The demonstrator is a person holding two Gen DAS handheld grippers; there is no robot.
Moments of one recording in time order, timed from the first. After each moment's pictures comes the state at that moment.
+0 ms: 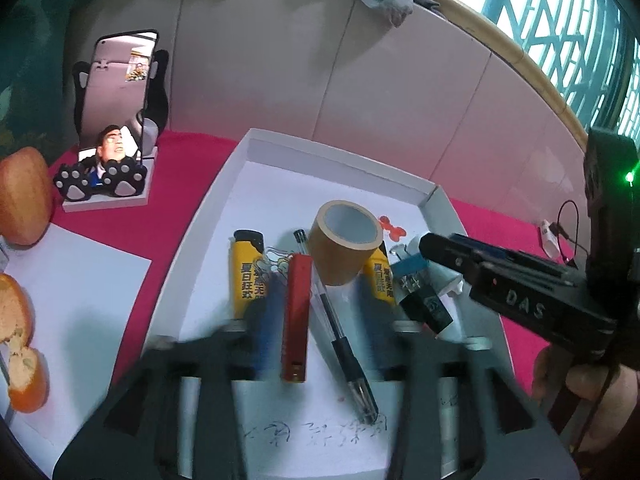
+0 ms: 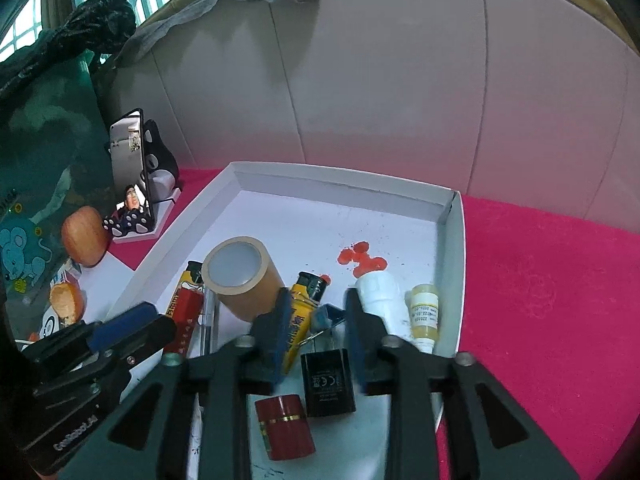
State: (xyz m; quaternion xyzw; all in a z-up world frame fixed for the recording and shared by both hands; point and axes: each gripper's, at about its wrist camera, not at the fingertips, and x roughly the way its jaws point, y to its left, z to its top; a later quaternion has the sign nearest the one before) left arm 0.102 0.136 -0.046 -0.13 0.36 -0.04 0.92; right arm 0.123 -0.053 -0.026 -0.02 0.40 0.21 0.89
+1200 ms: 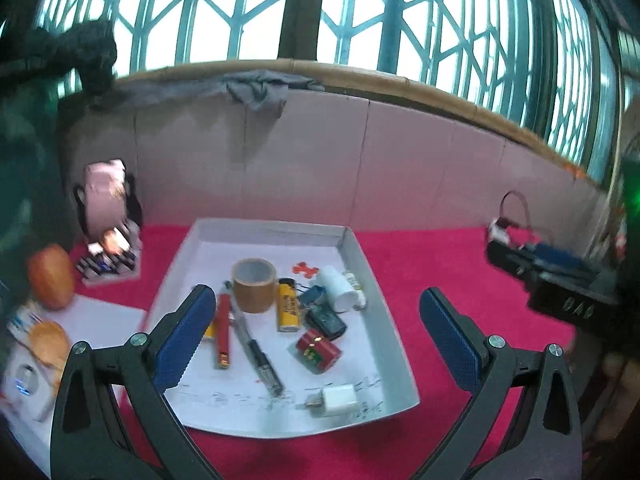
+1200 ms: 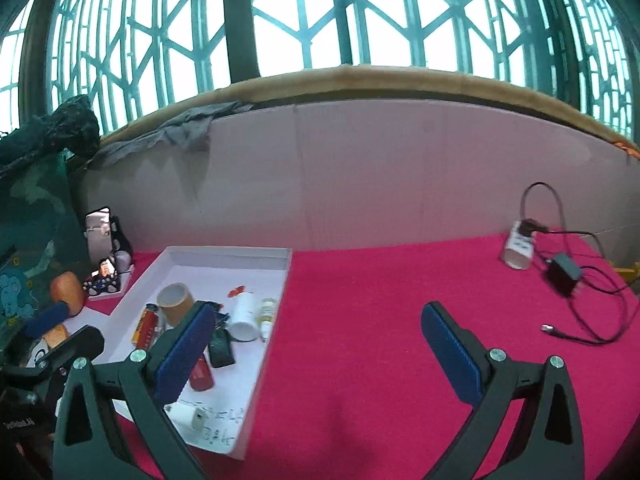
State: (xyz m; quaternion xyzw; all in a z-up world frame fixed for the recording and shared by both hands) left arm 0.009 0.053 0.036 -0.02 0.24 -0.07 0.97; right arm 0.010 -0.177 0.050 0.01 0.25 0.06 0.97
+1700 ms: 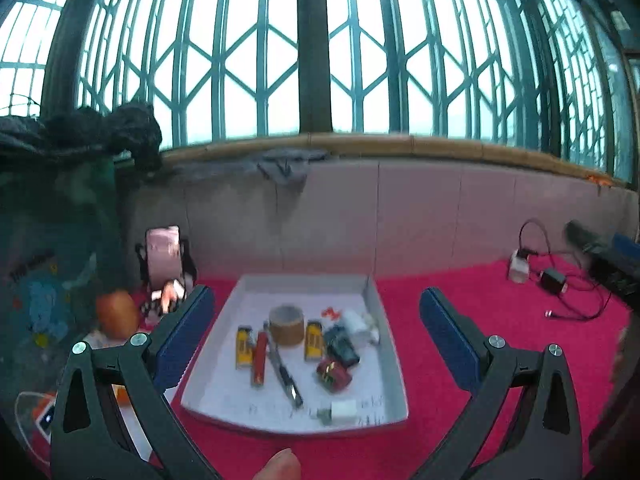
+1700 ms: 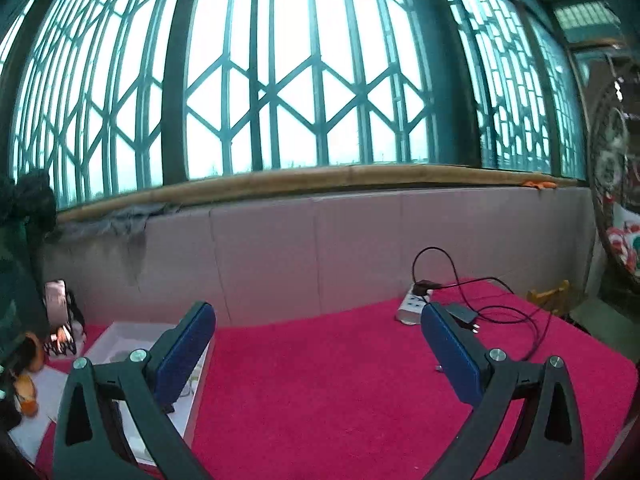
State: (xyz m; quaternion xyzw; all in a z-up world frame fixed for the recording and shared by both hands) left arm -0.044 0.028 0.074 0.01 0.17 0.02 0.99; right arm -0.063 -0.237 0.093 0.04 0.11 -0.06 0.99
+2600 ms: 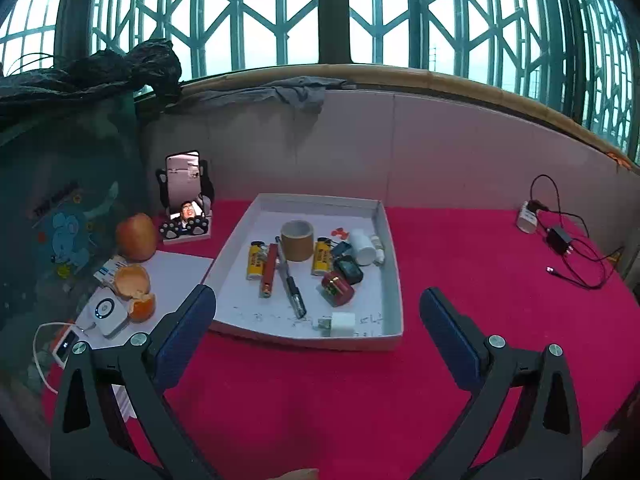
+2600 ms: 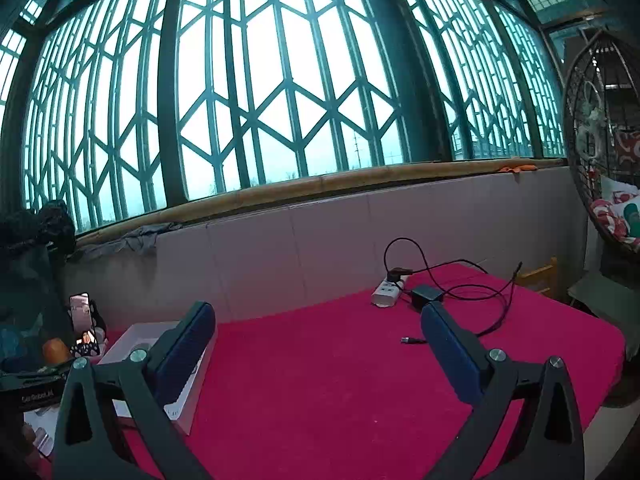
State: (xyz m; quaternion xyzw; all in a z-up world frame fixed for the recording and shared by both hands) left arm -0.081 0.009 0.058 -0.01 0.27 0.05 0.96; right arm -0.144 -0.278 0.086 0.08 0.08 -0.06 0.99
